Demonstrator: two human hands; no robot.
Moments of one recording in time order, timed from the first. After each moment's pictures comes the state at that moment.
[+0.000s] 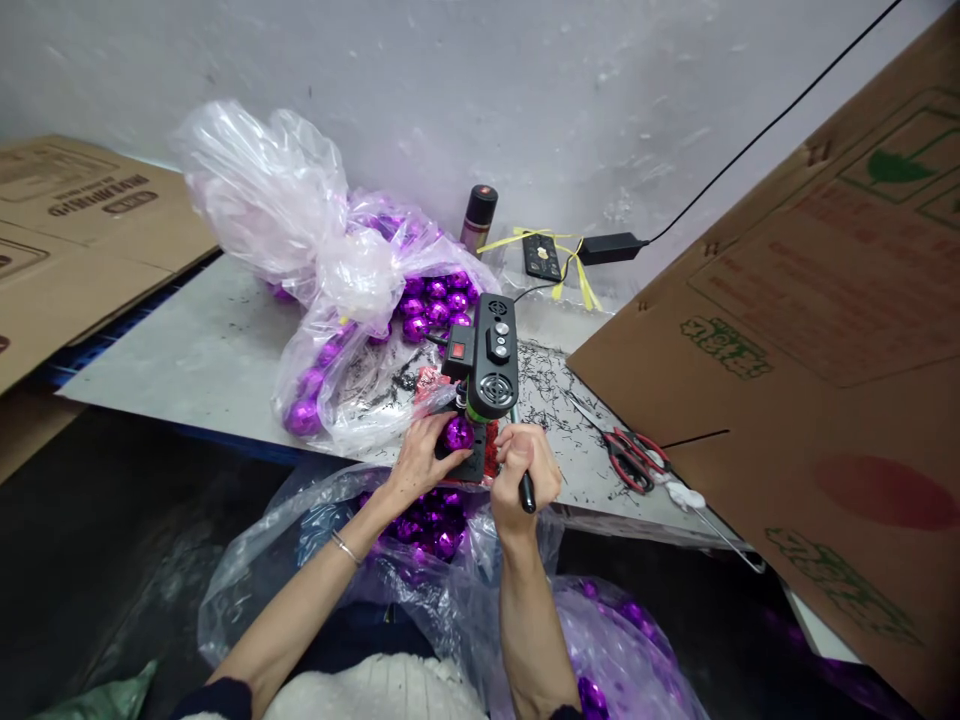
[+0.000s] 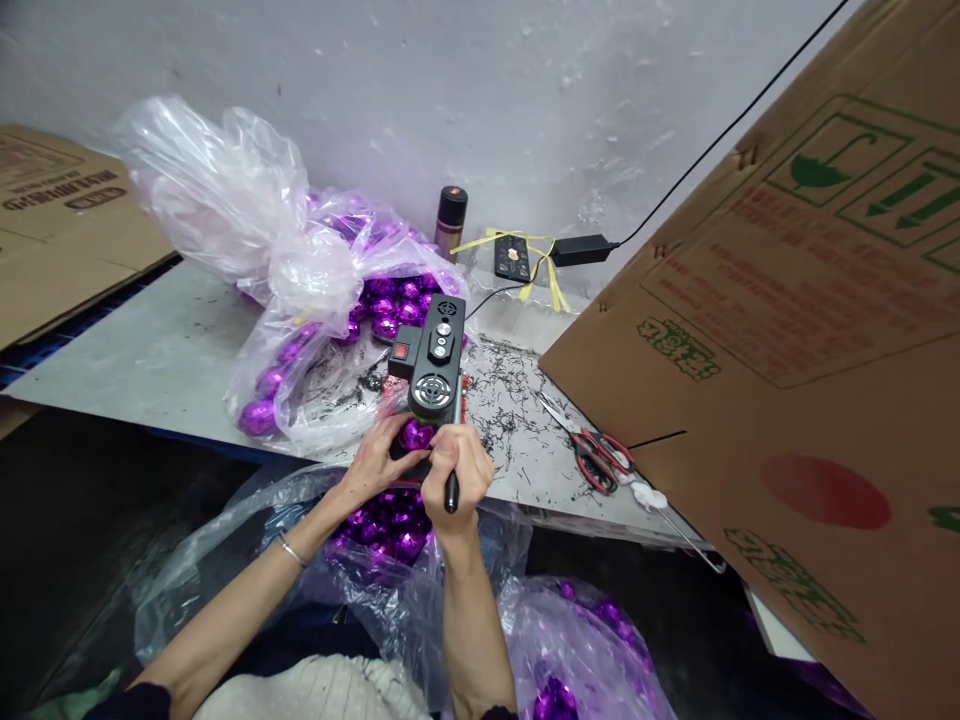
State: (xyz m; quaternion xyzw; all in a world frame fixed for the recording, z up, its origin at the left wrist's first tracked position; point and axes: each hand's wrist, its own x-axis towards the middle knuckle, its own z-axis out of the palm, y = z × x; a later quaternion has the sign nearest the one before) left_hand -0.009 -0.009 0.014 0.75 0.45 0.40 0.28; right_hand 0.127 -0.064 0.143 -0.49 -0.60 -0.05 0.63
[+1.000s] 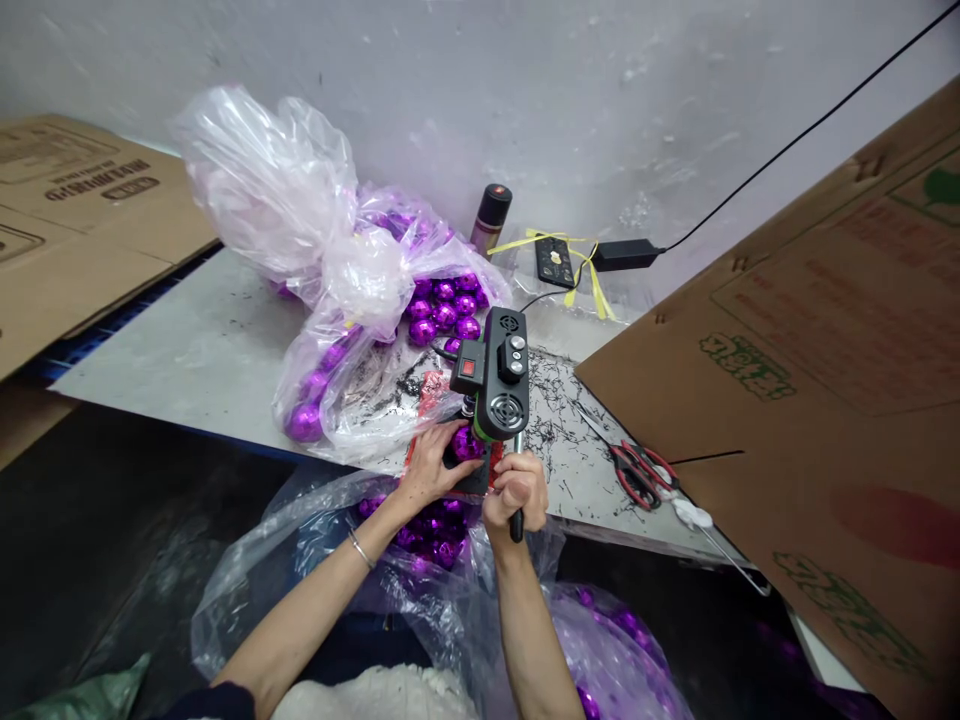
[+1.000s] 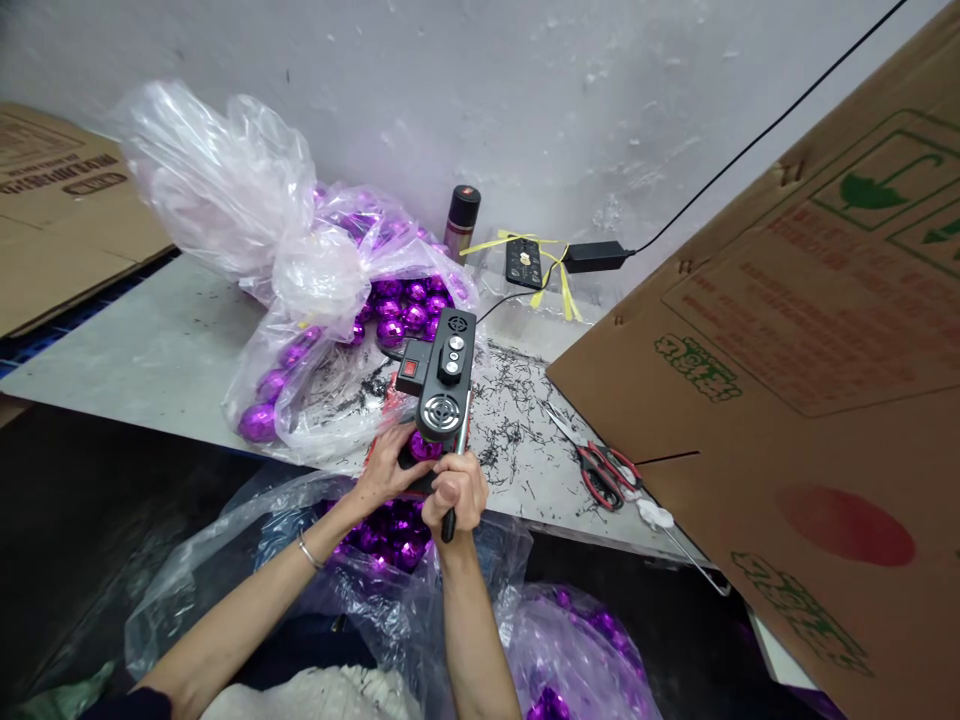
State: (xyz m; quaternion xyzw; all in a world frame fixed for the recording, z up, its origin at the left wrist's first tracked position) left_hand 0.006 -0.010 -0.002 0.73 0.46 0.43 0.28; right_hand 0.128 -0.055 0.085 -0.45 -0.59 -0.13 0.65
